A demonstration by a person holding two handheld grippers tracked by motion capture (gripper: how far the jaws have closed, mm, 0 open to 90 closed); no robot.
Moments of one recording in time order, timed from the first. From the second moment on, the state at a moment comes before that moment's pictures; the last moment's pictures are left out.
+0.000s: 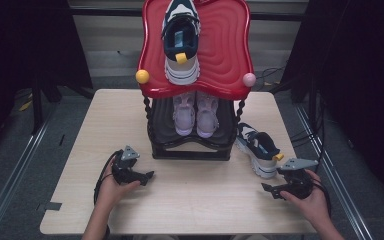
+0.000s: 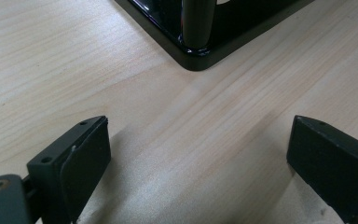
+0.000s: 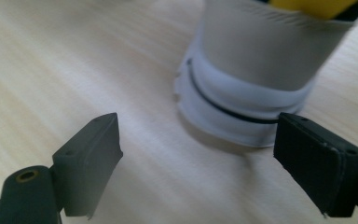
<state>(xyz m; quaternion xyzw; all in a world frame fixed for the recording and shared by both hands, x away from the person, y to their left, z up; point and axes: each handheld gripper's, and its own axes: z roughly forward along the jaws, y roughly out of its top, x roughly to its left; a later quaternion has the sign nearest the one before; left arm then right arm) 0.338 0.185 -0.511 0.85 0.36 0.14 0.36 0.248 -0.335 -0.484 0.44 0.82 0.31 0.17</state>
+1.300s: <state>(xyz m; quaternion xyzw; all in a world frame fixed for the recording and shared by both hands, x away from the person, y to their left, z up) 0.339 0.185 -0.511 0.85 0.36 0.14 0.36 0.263 -0.317 -0.472 0.45 0.81 0.34 0.16</state>
